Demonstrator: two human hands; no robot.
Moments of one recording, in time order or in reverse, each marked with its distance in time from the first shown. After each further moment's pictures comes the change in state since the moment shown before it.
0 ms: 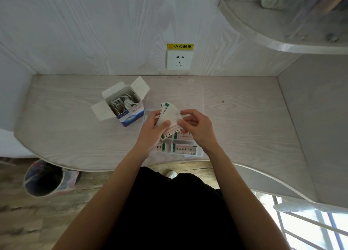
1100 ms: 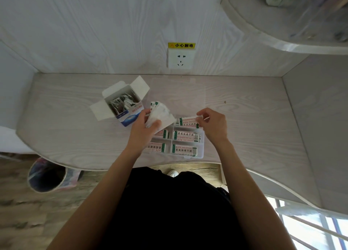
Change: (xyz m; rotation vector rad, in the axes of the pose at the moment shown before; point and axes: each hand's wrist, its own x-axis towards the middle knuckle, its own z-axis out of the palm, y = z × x) left_hand 0.010 -0.008 -0.016 0.198 0.115 0.027; right_hand 0.030 0.023 -0.037 -0.577 0.216 -0.010
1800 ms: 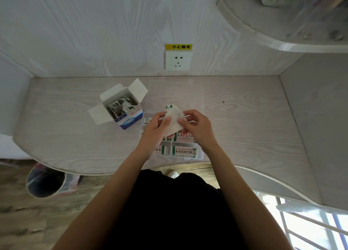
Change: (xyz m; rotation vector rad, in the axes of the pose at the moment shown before) left_hand -0.007 0.014 0.022 -0.217 -0.173 -0.022; right_hand -0.023 -0.035 0.015 0.560 -0.204 0.079
